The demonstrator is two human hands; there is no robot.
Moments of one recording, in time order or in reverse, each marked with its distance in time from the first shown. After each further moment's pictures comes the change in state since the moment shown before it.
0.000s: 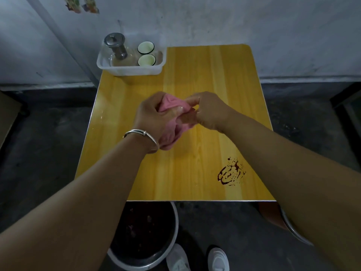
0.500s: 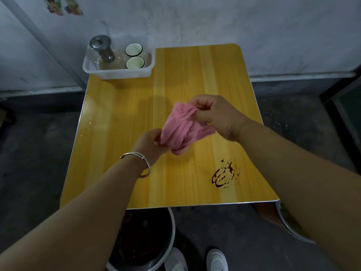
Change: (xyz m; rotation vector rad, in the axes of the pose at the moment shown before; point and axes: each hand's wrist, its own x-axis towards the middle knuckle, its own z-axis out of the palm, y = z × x) left_hand -0.004 -0.055 0.014 0.354 -0.324 -0.176; right_hand -0.011 0.034 -0.020 0.380 0.042 0.024
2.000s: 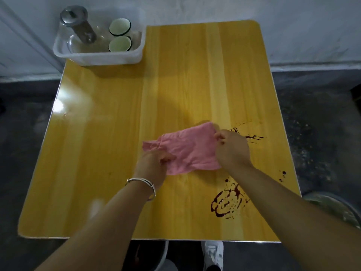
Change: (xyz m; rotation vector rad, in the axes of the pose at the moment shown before) left_hand 0.069 -0.048 0.088 0.207 0.090 -0.096; right_hand 0.041 0.140 -0.020 -0.630 0.450 0.332
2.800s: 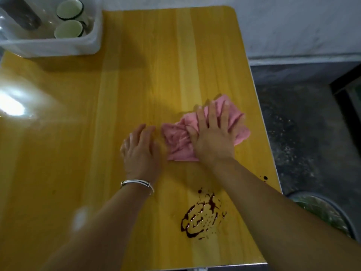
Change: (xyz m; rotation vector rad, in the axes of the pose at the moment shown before) left_hand 0.049 0.037 0.071 0.004 0.346 0.027; right_hand 0.069 0.063 0.026 -0.621 0.077 -0.218
